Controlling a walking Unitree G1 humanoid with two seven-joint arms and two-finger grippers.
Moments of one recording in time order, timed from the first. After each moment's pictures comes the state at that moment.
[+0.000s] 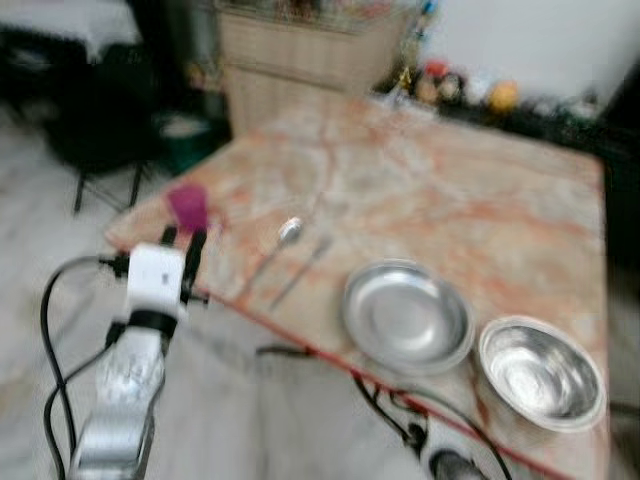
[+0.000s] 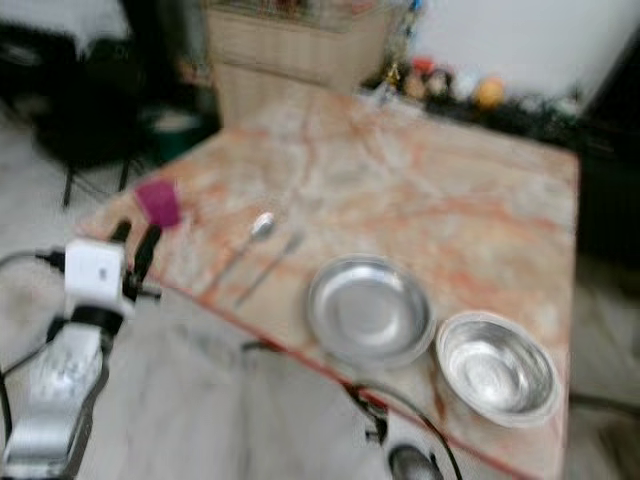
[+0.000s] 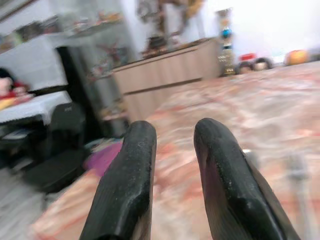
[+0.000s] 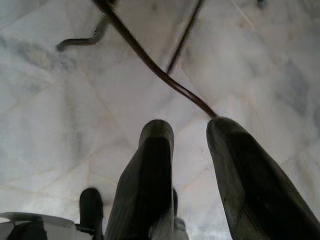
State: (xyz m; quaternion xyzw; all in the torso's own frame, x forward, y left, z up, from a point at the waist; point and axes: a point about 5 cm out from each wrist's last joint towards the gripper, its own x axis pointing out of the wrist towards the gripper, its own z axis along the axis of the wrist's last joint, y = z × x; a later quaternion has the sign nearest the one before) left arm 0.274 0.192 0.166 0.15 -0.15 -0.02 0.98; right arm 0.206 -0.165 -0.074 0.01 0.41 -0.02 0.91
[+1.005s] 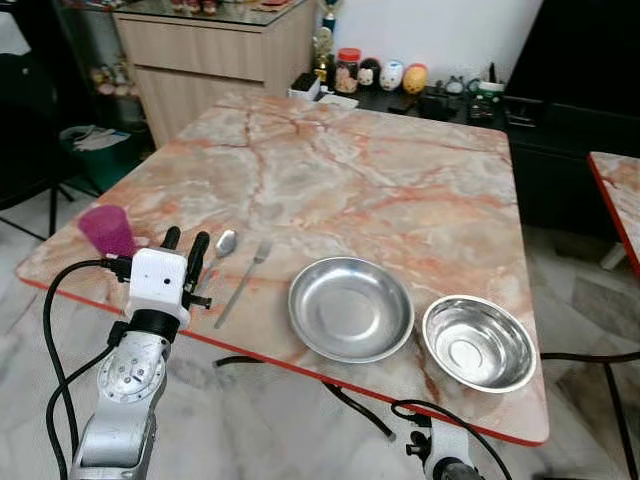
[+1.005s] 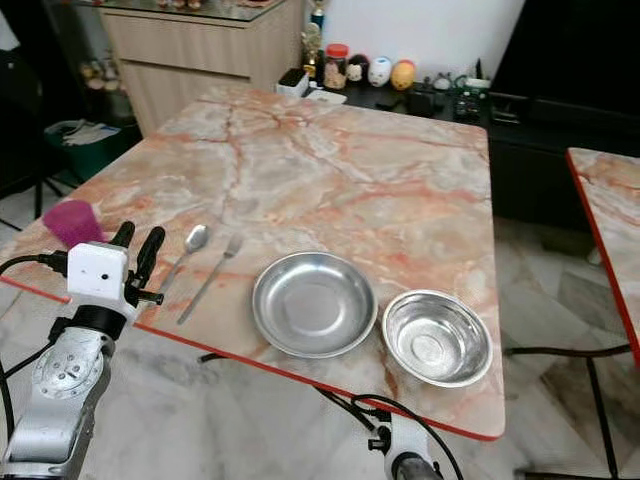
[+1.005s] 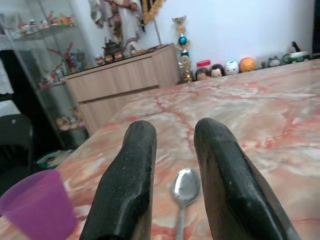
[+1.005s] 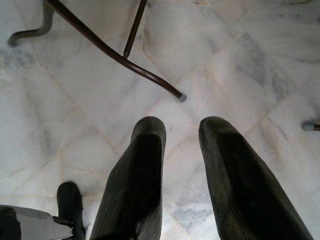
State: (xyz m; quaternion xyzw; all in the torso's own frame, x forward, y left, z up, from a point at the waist) left arm 0.273 0.191 0.163 0.14 -0.14 -0.02 0.98; right arm 0.197 -0.171 -0.078 0.01 0.42 -0.02 0.91
